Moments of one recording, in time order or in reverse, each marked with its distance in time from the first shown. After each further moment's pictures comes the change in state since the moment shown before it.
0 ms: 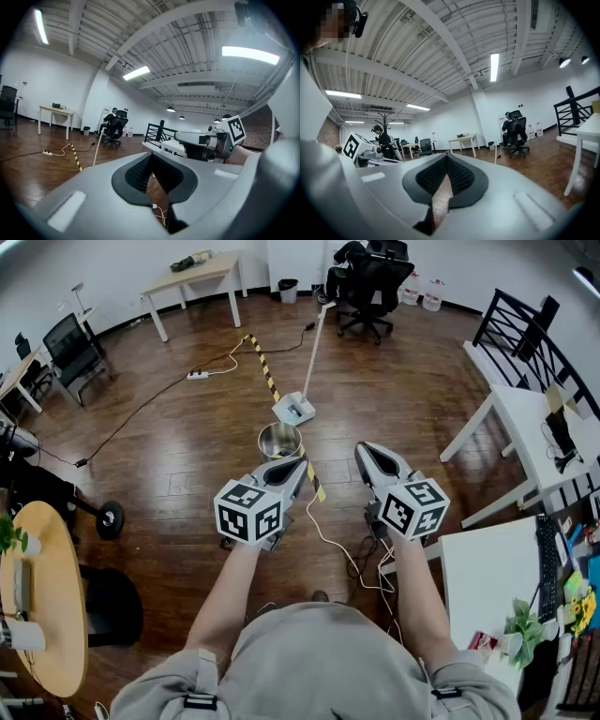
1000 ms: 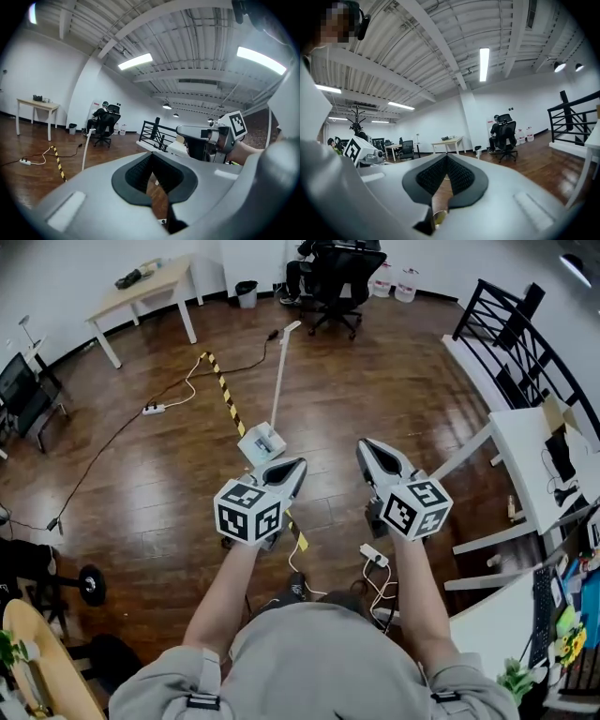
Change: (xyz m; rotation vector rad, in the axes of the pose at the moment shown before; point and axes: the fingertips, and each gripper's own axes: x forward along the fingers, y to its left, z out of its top) left arm 0.312 0.183 0.100 -0.007 0.059 -0.142; right arm 0.220 -0.273 0.085 -0.009 -0.008 -0.143
